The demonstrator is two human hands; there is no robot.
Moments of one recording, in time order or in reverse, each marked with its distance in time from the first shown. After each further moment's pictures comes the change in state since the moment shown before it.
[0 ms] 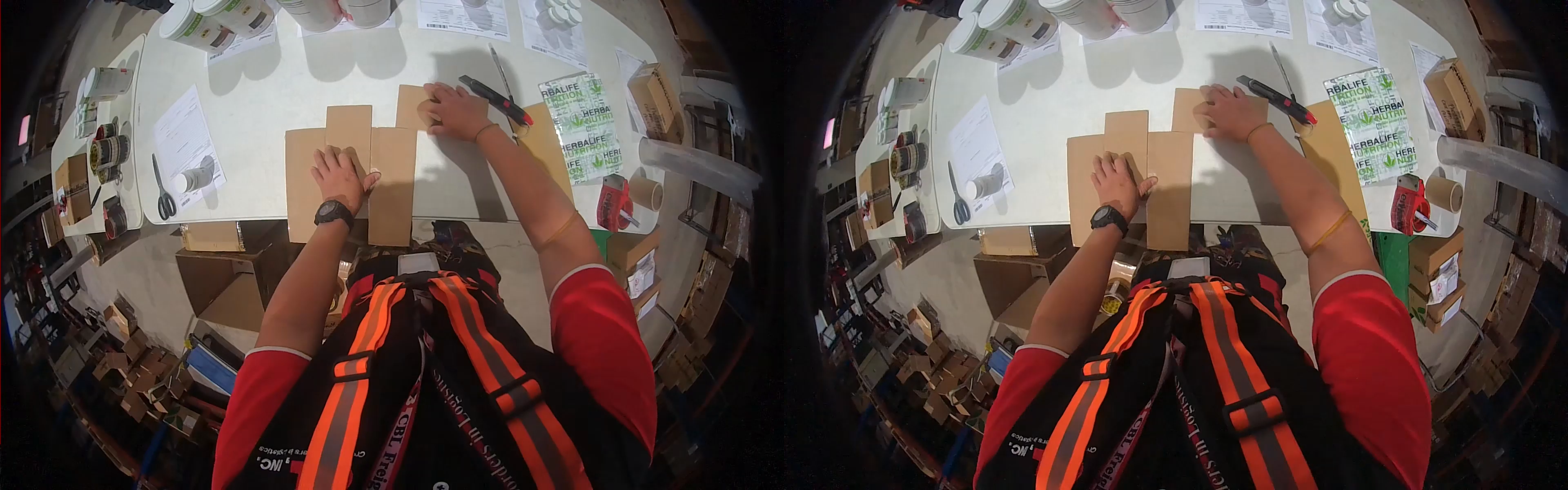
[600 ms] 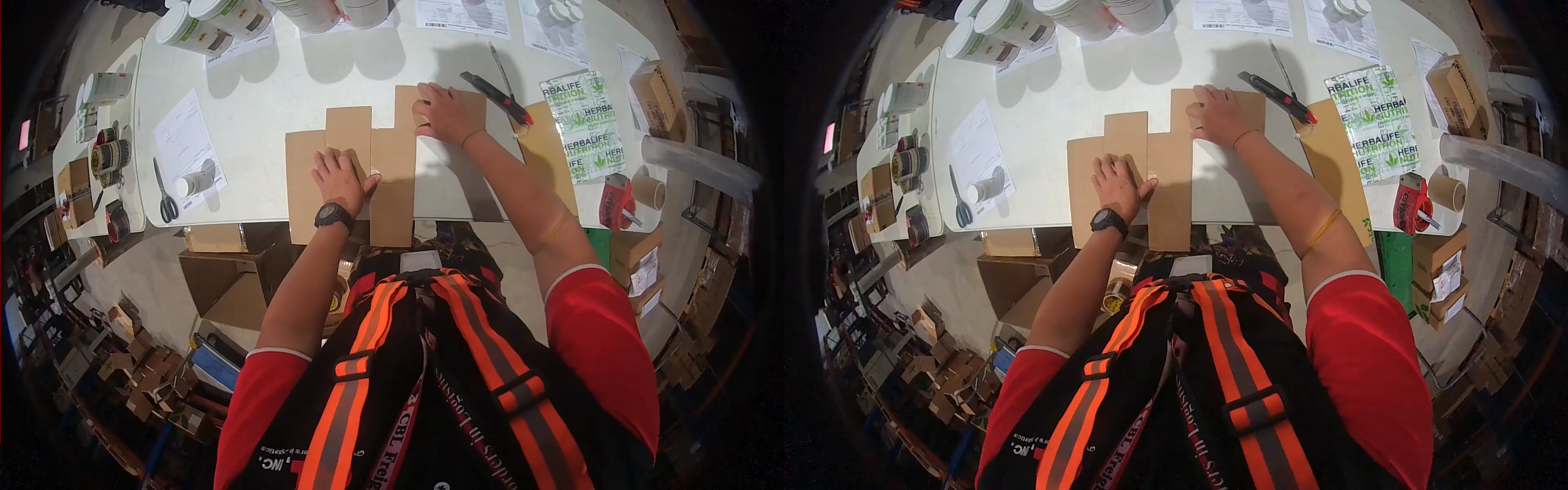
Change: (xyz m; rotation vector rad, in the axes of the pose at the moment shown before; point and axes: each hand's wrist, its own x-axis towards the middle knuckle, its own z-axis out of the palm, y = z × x) left_hand 0.000 0.000 -0.003 -0.002 -0.015 -0.005; right_hand 0.008 -0.022 0.014 -0.025 0.224 0.033
